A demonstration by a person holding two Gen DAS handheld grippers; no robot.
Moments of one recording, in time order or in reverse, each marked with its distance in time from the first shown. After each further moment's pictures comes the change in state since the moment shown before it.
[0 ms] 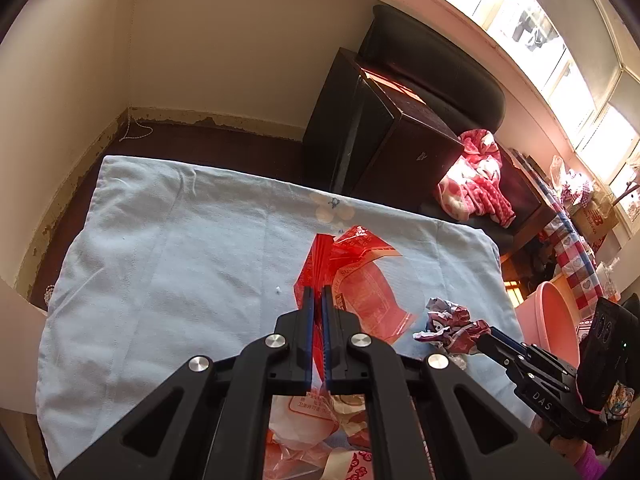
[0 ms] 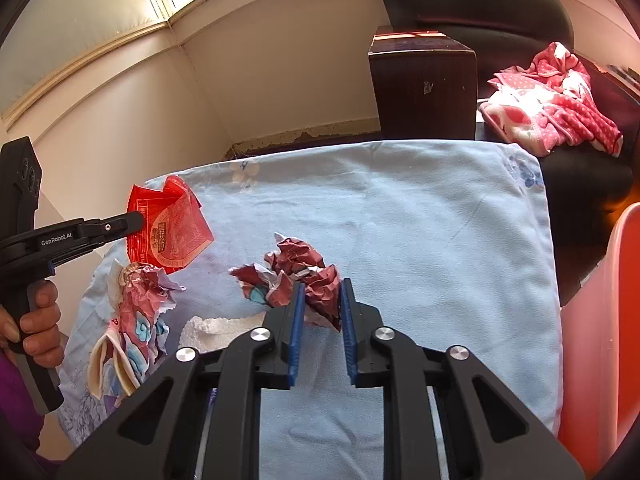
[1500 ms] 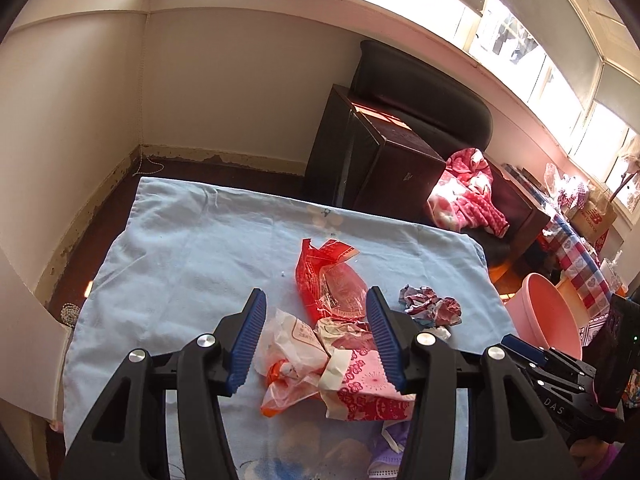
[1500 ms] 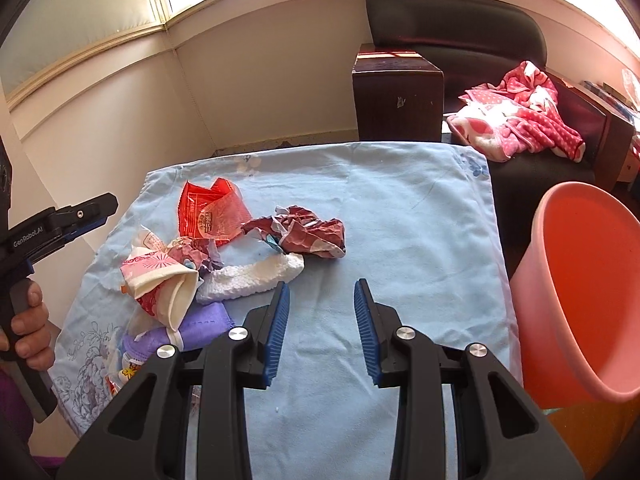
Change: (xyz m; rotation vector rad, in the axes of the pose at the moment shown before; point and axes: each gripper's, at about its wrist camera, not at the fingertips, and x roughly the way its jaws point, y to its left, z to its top) left arm -0.056 -0.012 -0.037 0.053 -0.121 0.032; right arm -0.042 0.023 -0.026 -0.044 -0.023 -0.089
